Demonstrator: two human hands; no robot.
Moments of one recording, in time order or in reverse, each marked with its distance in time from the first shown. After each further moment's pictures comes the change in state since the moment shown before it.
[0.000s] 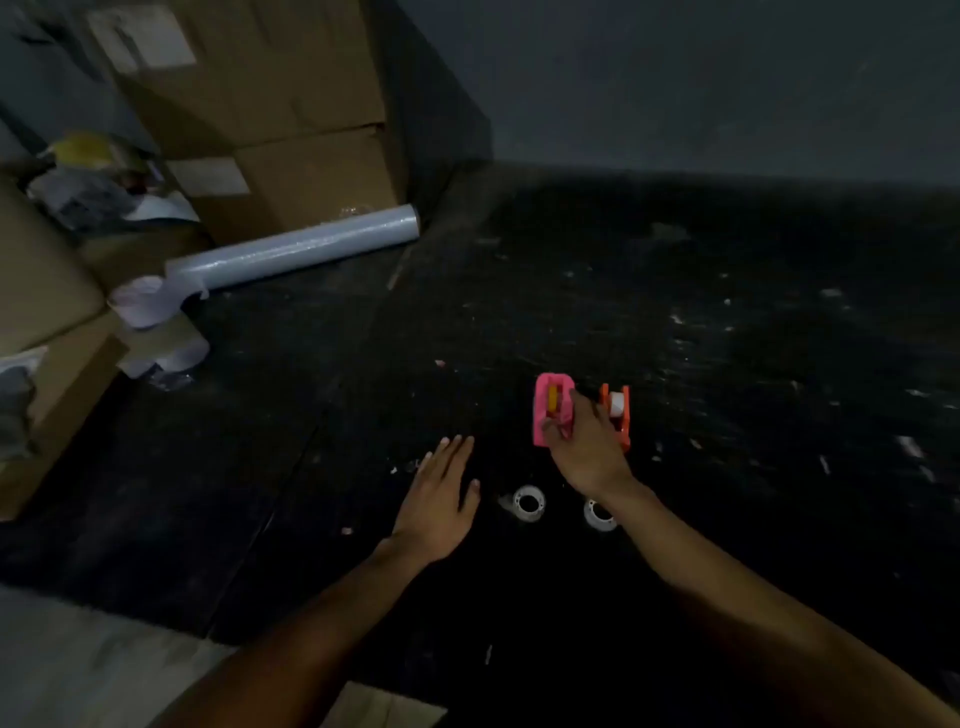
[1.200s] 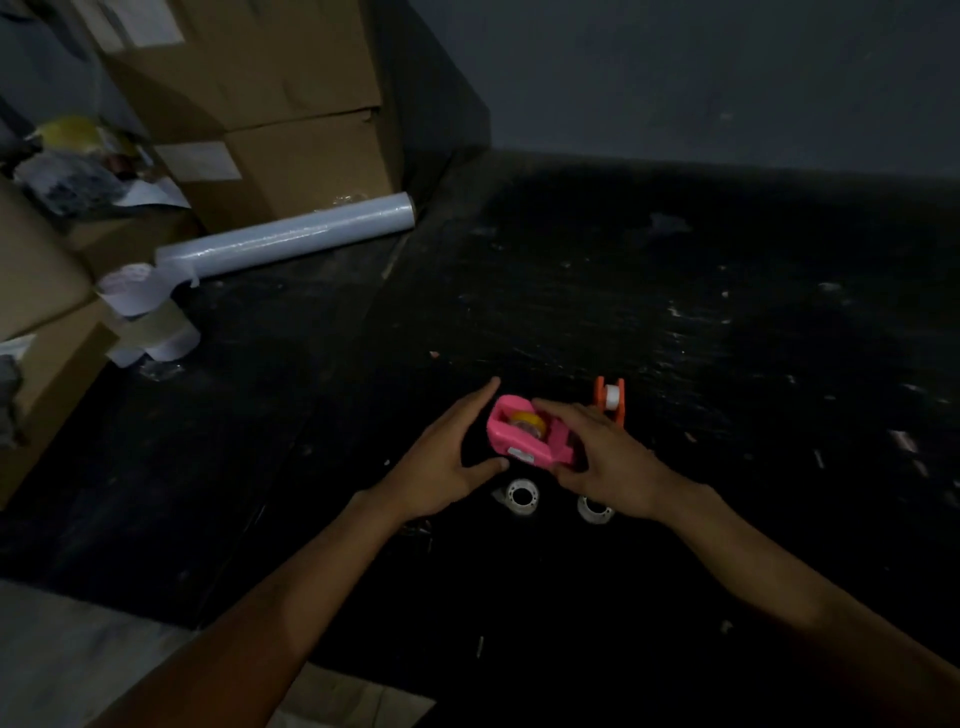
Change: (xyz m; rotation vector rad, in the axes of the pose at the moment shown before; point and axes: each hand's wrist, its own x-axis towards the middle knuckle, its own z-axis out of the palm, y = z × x) left_hand 0.014 0.046 -0.074 -0.481 -0.123 0.202; right_hand -0.025 -0.001 -0.052 -0.161 -0.392 -0.362
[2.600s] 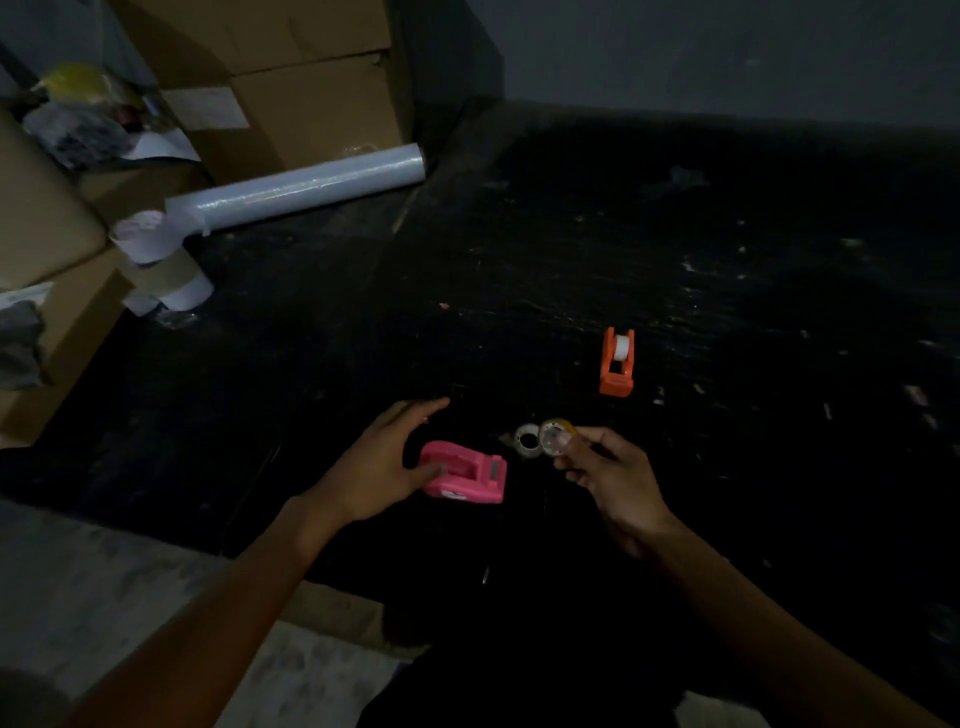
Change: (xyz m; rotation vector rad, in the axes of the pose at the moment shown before) left_hand -0.083 -0.034 -0.016 0.189 0.025 -0.171; right_hand -0.047 -0.015 0.084 1.119 0.462 0.454
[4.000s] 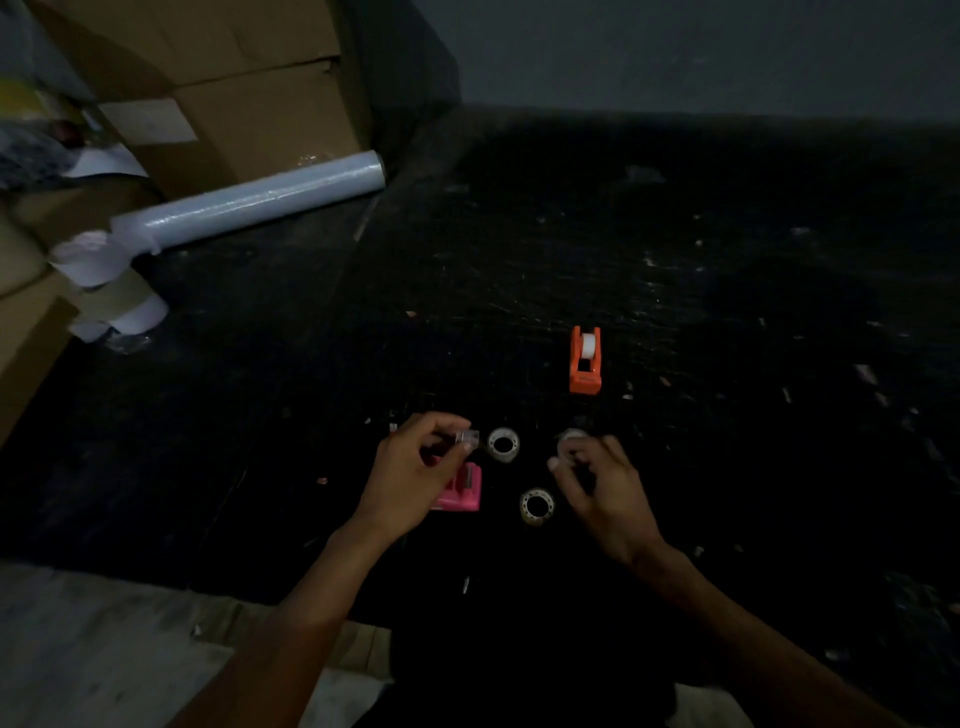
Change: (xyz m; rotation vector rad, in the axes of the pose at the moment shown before) left_hand 0.013 0.055 0.043 -0.357 0.209 -0.076; right_hand 0.004 0.030 -0.038 -0.812 0.127 -0.489
